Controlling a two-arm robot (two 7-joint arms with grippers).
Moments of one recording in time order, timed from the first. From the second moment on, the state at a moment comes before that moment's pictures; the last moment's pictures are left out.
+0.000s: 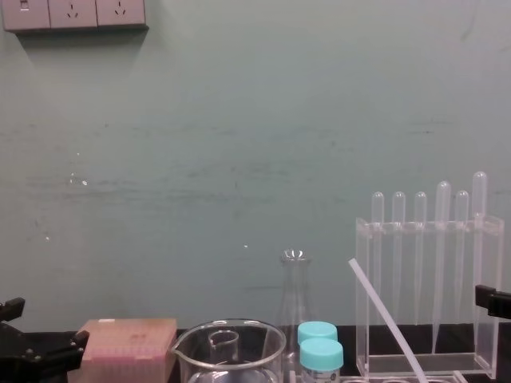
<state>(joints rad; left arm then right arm) -0.20 0.60 0.45 -1.41 -0.25 -0.12 0.03 0.18 0.45 -0.18 -1.43 0.40 0.03 0.30</state>
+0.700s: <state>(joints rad) -0.20 0.60 0.45 -1.41 -0.25 -0.12 0.03 0.18 0.45 -0.18 -1.43 0.40 0.02 0.31</state>
